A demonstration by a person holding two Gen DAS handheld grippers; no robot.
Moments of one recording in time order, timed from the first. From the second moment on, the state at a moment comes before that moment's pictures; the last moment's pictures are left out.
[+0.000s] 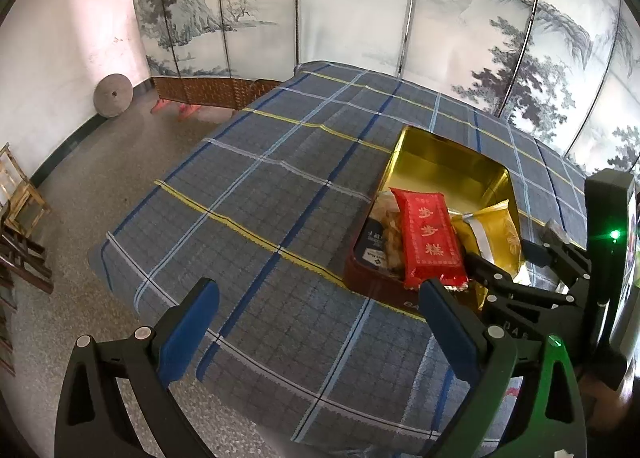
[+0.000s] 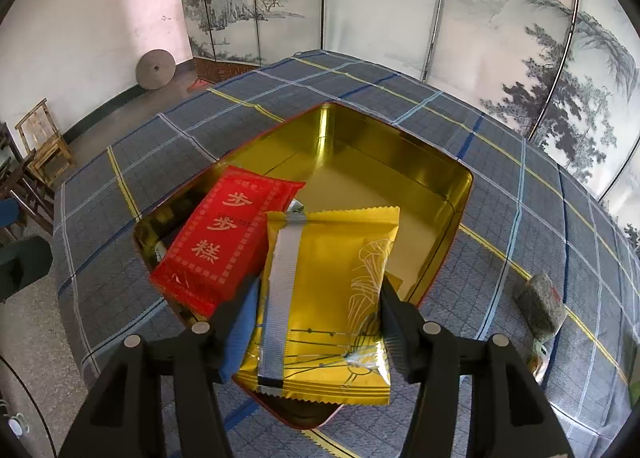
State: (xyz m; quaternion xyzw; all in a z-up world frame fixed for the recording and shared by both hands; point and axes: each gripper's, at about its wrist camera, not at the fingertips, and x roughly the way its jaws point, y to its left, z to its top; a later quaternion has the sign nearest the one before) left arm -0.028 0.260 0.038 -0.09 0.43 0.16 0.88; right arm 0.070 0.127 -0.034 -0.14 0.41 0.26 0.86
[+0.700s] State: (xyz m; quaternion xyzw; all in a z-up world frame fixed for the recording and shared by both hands) left arm -0.030 0.238 0.042 -0.08 0.43 0.14 0.89; right arm 0.082 0.076 -0.003 -0.10 0.39 0.27 0.87
